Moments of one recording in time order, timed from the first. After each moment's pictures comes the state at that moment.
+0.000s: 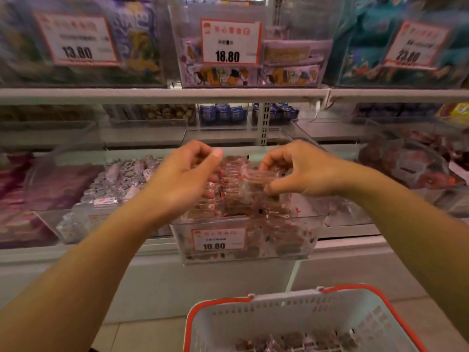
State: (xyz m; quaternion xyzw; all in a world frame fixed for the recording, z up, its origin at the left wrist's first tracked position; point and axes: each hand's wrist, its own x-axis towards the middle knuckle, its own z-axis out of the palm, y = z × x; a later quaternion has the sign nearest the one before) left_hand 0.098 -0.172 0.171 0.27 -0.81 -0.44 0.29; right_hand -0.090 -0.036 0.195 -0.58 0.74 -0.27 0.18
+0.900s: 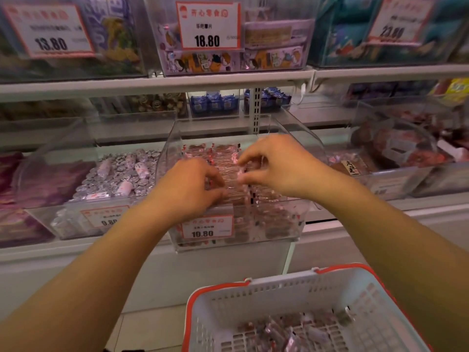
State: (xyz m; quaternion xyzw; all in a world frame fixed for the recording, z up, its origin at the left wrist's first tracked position) left_hand 0.084 -0.164 0.153 0.24 -0.95 -0.15 0.15; right_hand -0.064 -0.038 0.178 -0.58 0.78 -0.22 0.03
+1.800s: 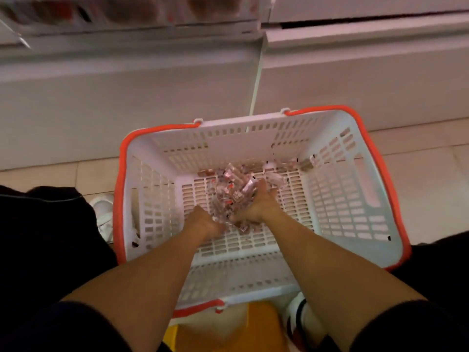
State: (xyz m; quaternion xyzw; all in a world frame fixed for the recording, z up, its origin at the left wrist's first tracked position) left_hand 0.123 0.021 -0.242 0.54 -0.68 -0.39 -0.31; right_hand -0.016 0.117 -0.265 -0.12 0.86 -0.11 0.48
